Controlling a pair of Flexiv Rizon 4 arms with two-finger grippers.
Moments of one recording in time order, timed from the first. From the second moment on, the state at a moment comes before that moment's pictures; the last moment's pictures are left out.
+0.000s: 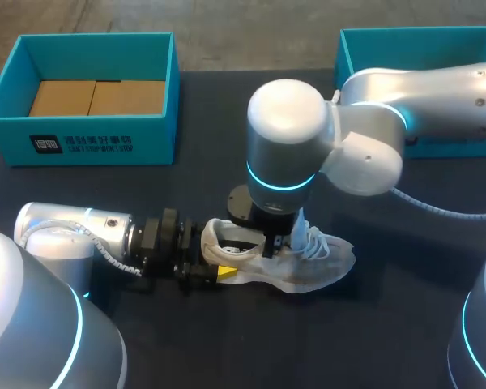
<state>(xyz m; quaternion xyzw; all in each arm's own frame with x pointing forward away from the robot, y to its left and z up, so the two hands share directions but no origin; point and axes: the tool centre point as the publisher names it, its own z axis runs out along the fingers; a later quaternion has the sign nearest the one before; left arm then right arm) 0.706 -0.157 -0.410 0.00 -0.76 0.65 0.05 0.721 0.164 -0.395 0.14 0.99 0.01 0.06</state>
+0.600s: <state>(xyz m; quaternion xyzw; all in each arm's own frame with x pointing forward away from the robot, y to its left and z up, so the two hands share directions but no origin) 0.706 -0.157 -0.410 0.00 -0.76 0.65 0.05 0.720 0.156 -0.403 0.15 0.99 0.01 0.04</state>
